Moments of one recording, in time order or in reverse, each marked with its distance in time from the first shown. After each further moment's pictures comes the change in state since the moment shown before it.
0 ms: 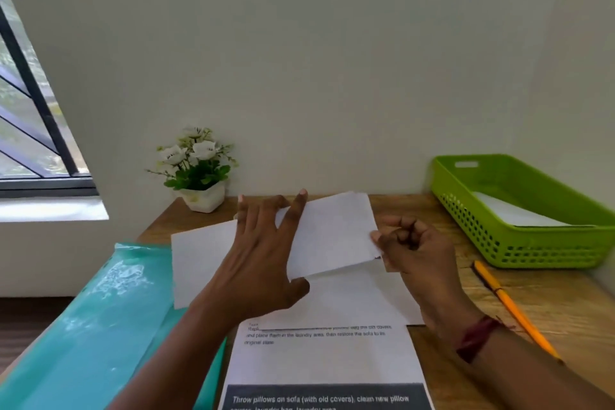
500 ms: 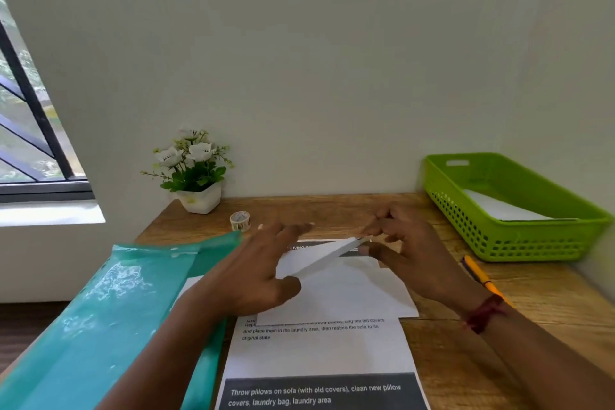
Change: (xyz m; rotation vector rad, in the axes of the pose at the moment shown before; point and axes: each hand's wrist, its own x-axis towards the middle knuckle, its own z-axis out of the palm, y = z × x) left_hand -0.006 -0.006 -0.007 -0.278 -0.265 0.002; right_hand 0.017 -0.009 -0.022 -0.635 -0.392 -0.523
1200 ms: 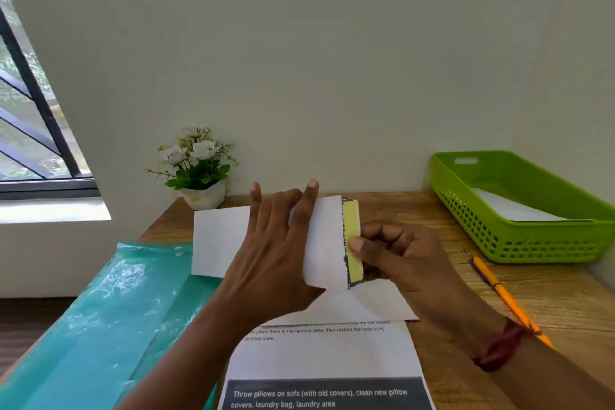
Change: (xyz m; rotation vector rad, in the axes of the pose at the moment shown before) left_hand 0.007 0.025 0.009 0.339 0.469 0.185; right_hand -0.010 -0.073 0.005 0.821 -0.021 0.373
